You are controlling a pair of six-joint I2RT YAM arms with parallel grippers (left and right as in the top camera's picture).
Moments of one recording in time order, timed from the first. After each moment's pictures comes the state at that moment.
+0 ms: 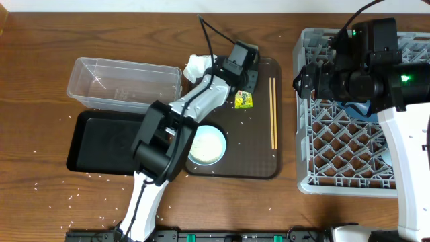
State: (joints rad) left arm -0.55 2.26 1.66 -0.31 0.06 -0.26; right arm 0.13 1.50 1.70 -1.27 -0.16 0.22
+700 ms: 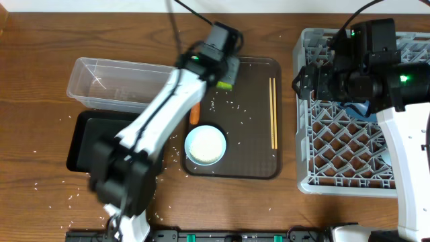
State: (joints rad) left arm -0.48 1.89 1.66 -0.68 -0.07 -0.16; right arm 0.14 1.50 1.70 -1.27 -0.16 0.22
